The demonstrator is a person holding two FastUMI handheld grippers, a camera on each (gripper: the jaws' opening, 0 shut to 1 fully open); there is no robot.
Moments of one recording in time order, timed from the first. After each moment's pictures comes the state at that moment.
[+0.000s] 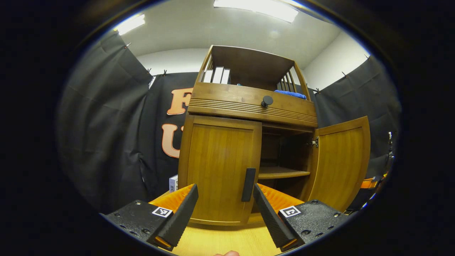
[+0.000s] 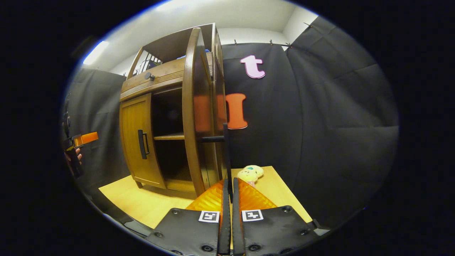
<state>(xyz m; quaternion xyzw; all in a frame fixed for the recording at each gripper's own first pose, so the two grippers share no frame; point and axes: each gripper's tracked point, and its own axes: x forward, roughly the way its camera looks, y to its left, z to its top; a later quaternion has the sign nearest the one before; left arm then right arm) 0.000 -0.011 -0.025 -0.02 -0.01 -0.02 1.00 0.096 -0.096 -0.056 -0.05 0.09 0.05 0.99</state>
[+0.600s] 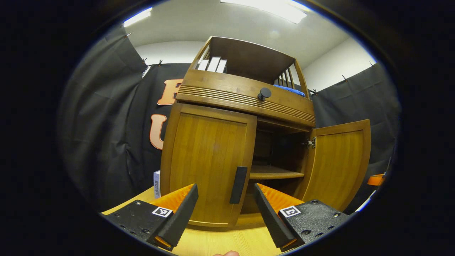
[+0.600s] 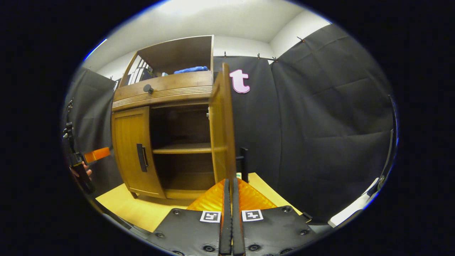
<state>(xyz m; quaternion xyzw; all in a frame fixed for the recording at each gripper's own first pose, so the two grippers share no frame) 0.047 -0.034 -0.042 -0.05 0.01 -0.06 1.00 0.084 -0.077 -0.026 -0.04 0.04 -0.02 1.00</state>
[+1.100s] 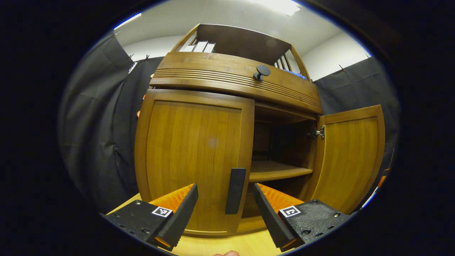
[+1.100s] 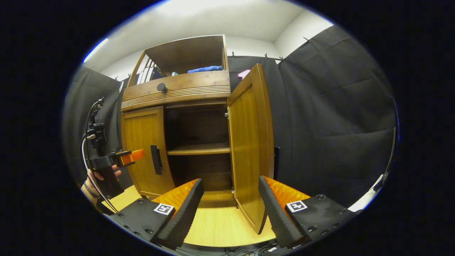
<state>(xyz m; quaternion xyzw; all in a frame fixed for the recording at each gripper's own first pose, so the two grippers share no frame) 0.131 -0.065 -0.066 -0.02 0.03 -0.08 1.00 0.084 -0.055 -0.037 -0.04 0.05 -0.01 1.00</state>
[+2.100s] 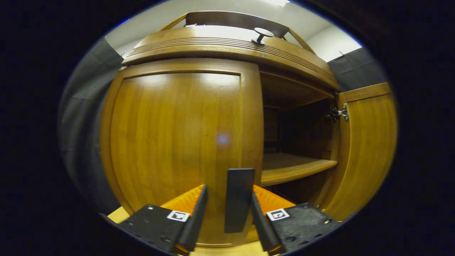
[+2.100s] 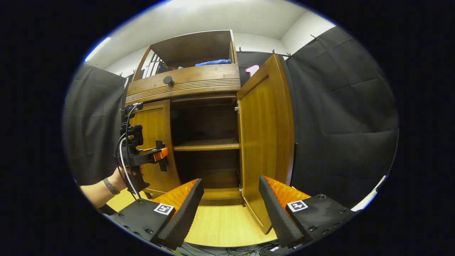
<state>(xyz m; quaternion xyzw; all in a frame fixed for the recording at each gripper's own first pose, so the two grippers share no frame) 0.206 -0.099 -0.109 -0.02 0.05 -0.10 0.99 0.086 -0.041 -0.045 -0.05 0.07 0.02 1.00</state>
